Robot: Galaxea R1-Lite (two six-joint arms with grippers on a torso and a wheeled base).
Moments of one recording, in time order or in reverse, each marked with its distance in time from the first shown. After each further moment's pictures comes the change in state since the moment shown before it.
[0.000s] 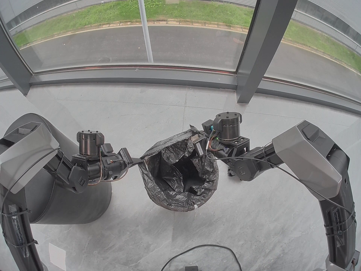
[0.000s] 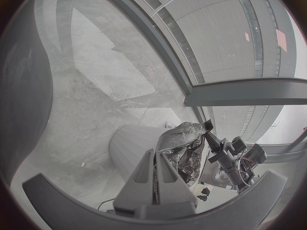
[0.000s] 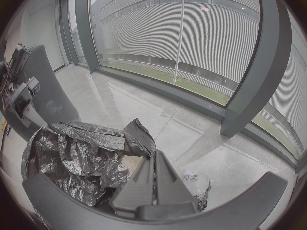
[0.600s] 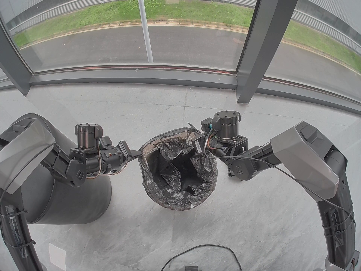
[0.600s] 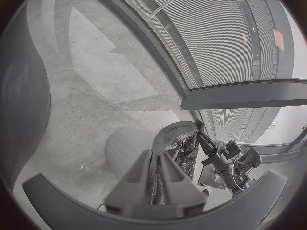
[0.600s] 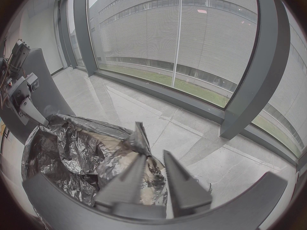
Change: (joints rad) left arm 0.000 -0.031 -0.047 0.051 0.003 -0.003; right arm 0.003 0.018 -0.038 -0.005 -0.007 0.010
